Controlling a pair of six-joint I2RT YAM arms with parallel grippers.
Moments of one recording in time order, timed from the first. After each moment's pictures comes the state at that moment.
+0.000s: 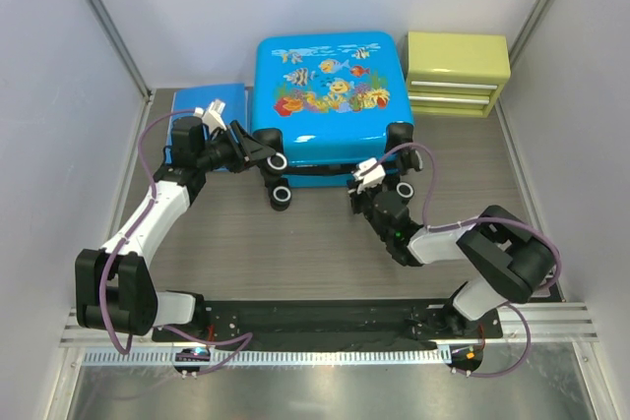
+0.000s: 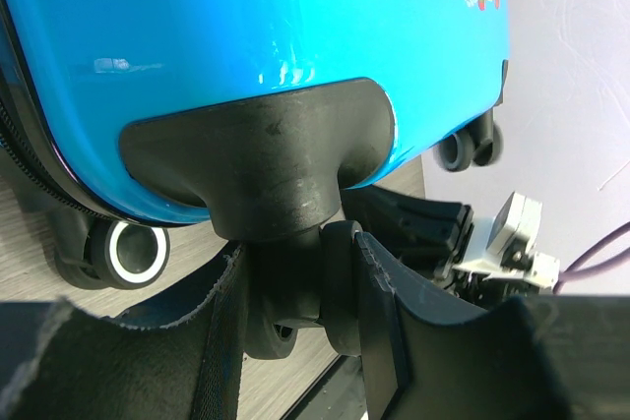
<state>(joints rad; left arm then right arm) -0.14 1.32 0.93 -0.04 0.65 -0.76 0.74 1.53 0.41 0.99 0.33 -0.01</state>
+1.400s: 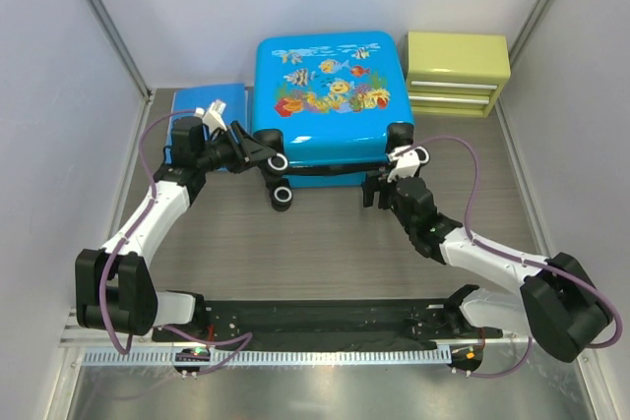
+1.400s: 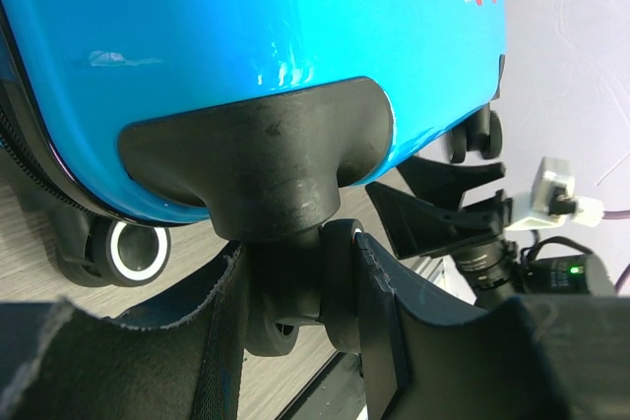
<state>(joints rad) -0.14 1.32 0.93 -0.04 0.66 -0.76 0.60 1.17 0.48 0.38 0.31 0.20</state>
